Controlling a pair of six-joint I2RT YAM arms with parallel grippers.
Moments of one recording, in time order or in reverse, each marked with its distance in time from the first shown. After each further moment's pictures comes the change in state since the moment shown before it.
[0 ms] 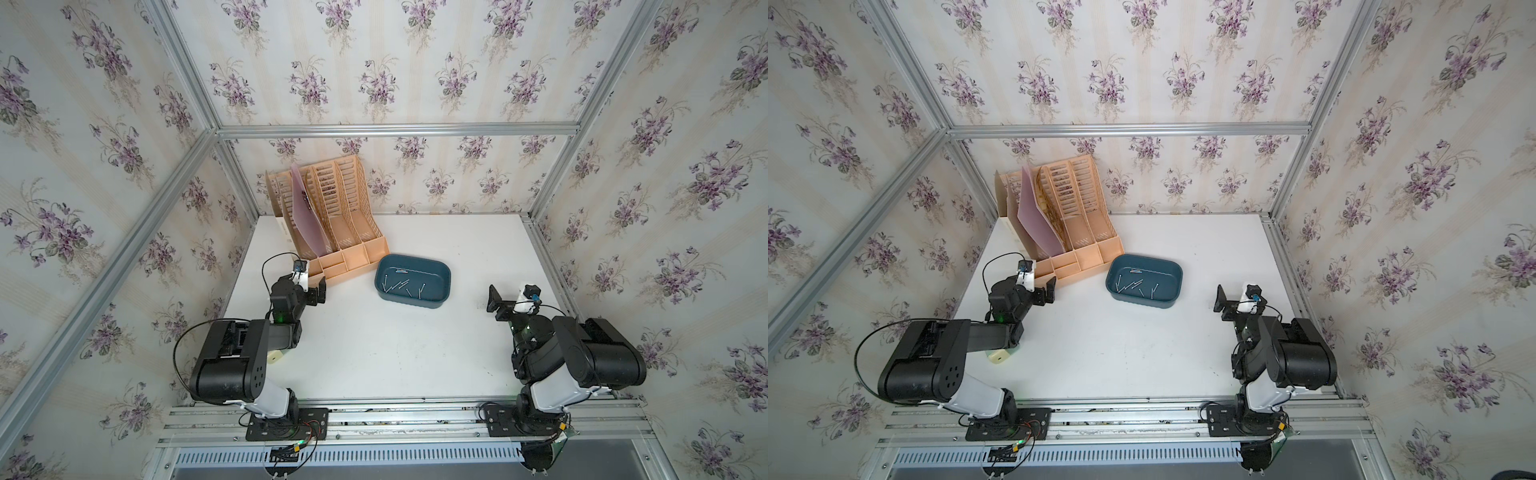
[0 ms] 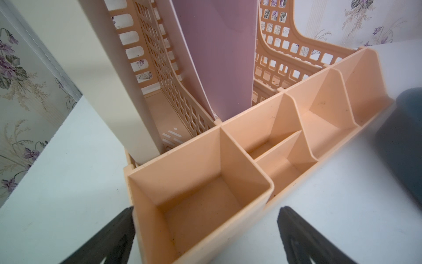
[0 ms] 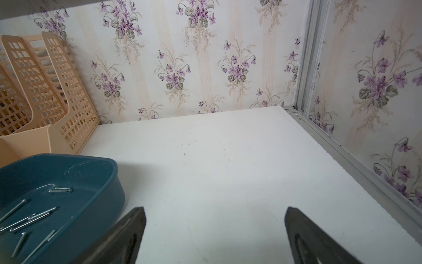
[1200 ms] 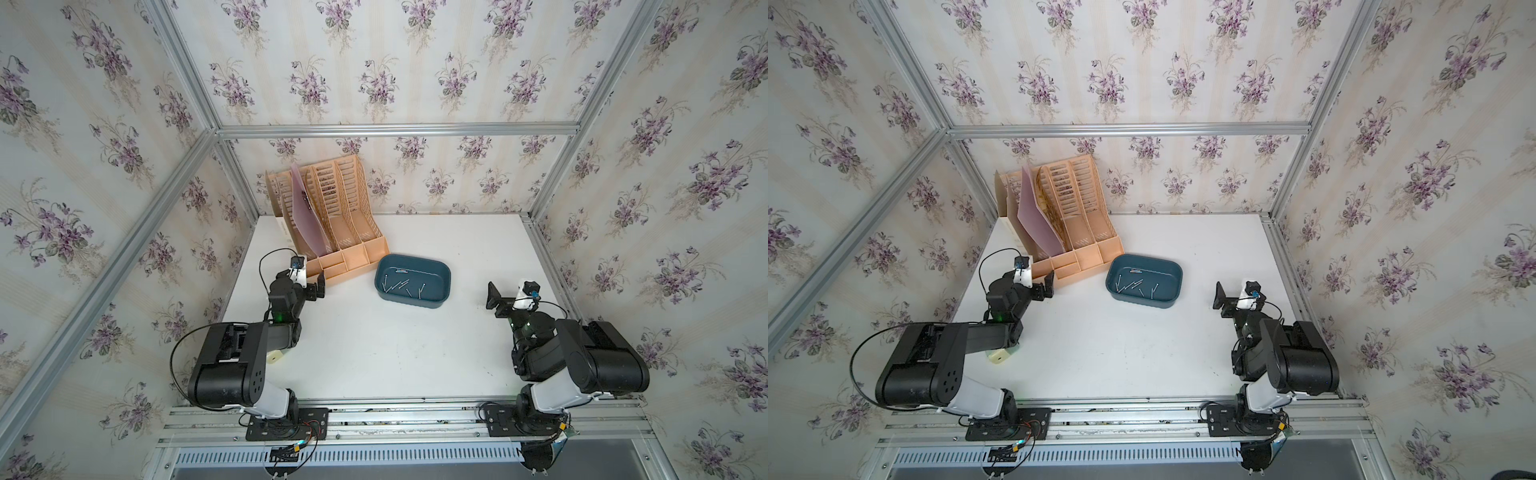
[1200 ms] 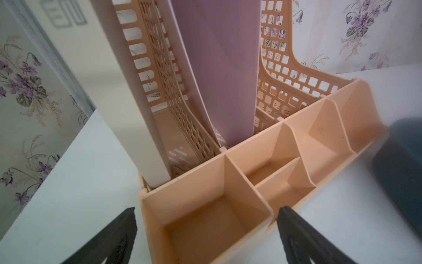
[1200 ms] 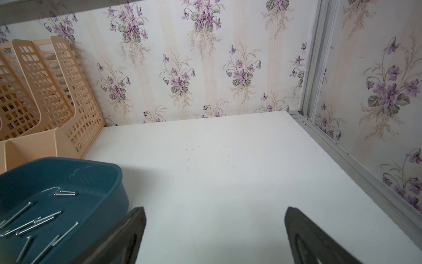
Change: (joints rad) left arm -0.001 -0.022 0.010 0.018 -0.004 -0.012; right arm -0.001 -0.029 0.020 -0.045 -0.015 -0.003
